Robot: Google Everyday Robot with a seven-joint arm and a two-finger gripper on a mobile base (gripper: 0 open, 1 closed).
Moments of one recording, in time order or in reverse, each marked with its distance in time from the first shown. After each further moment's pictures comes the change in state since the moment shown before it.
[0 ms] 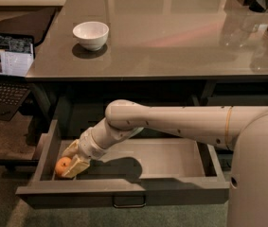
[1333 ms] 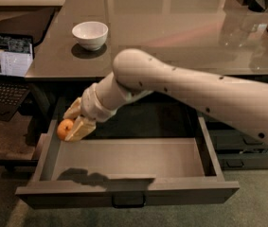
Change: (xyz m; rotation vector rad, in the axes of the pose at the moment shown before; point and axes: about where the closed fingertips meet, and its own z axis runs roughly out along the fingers) arm -0.095 -0.022 -0.127 0.186 0.074 -0.174
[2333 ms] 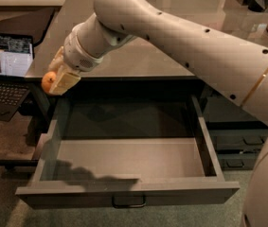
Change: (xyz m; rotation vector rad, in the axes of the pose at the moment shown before) arm -0.082 -0.100 -0.057 0.098 0.035 -0.074
